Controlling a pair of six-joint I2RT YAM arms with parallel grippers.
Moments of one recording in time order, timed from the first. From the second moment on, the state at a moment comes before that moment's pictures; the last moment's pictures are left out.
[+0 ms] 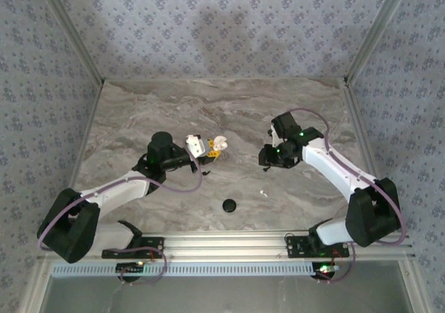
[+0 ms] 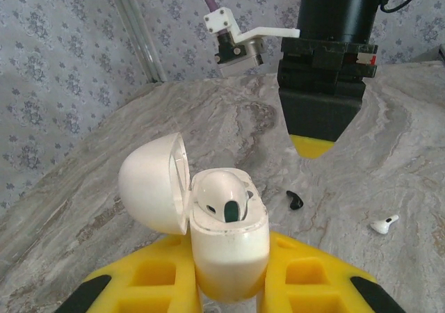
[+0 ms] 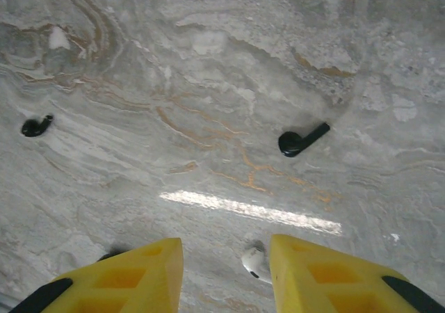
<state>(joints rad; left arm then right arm) -0.58 1.27 0.56 0.51 0.63 0.35 0.42 1.39 1.03 -0.85 -0.21 0.42</state>
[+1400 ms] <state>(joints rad) -0.57 1.32 0.56 0.54 0.63 0.31 0.54 1.71 1.12 -1.11 -0.13 0.20</state>
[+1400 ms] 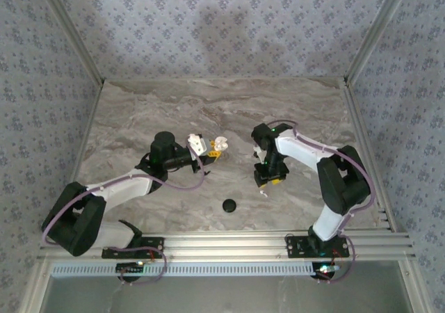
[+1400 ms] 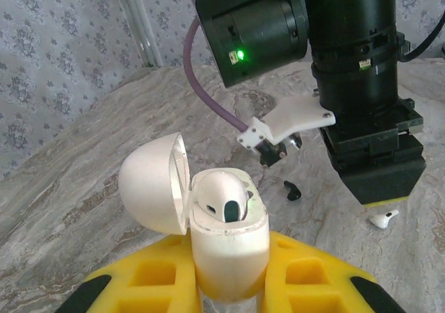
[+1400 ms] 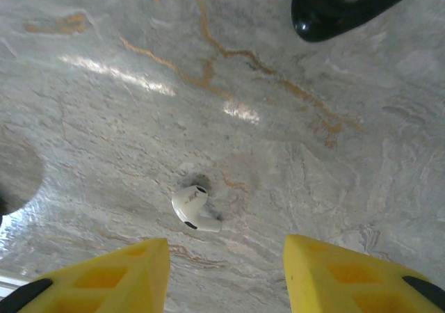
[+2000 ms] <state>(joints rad) -0.56 1.32 0.56 0.55 0.62 0.31 0.58 1.80 1.13 -1.10 -0.15 0.18</state>
